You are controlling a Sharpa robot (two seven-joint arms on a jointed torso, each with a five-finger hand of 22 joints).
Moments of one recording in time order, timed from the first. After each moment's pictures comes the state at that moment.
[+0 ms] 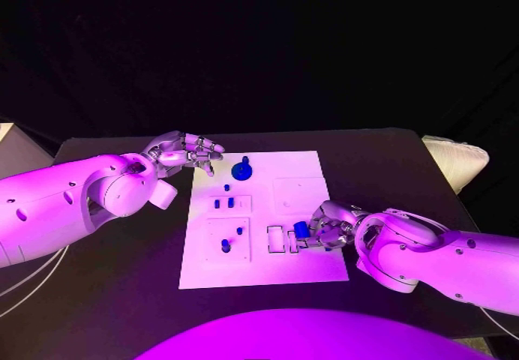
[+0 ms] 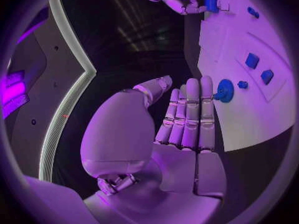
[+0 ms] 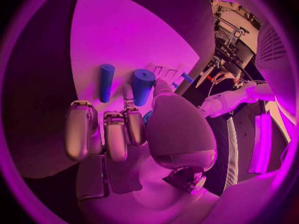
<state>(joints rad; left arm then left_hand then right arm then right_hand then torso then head) 1.16 -0.90 -0.04 1.43 -0.26 -0.05 0.18 1.34 -0.19 0.56 -0.02 0.17 0.86 0.20 0.31 0.33 0.95 0.14 0.48 0.14 1.00 0.06 0.96 0.46 0.17 0.92 0.14 0.73 0.72 1.07 -0.95 -0.22 1.83 -1.31 -0.39 -0.49 1.28 -0.07 -0.07 0.29 0.43 1.00 0.10 0.32 0.38 1.45 0.02 1.41 1.31 1.46 -0.05 1.53 1.31 0.06 1.47 0.05 1.31 1.31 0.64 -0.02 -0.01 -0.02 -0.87</state>
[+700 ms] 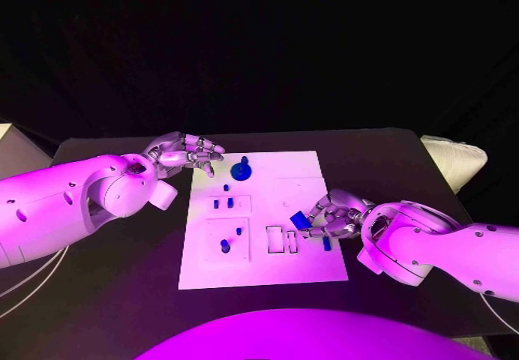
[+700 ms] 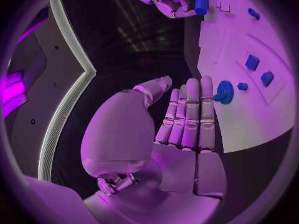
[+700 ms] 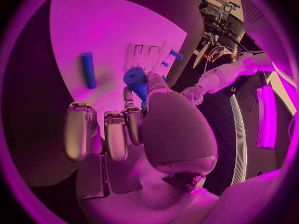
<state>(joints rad) 1.16 -0.89 -0.04 1.43 -0.26 -0.05 0.17 1.34 -0.19 0.56 -0.02 0.17 0.86 0.20 0.32 0.33 0.95 0.13 0.48 0.14 1.00 0.06 0.96 0.46 0.17 0.92 0.14 0.73 0.72 1.13 -1.00 -0.23 1.89 -1.09 -0.46 -0.46 1.36 -0.11 -0.01 0.29 0.42 0.99 0.10 0.31 0.36 1.45 0.02 1.40 1.31 1.46 -0.05 1.54 1.31 0.05 1.47 0.05 1.32 1.31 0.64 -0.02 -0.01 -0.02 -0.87</state>
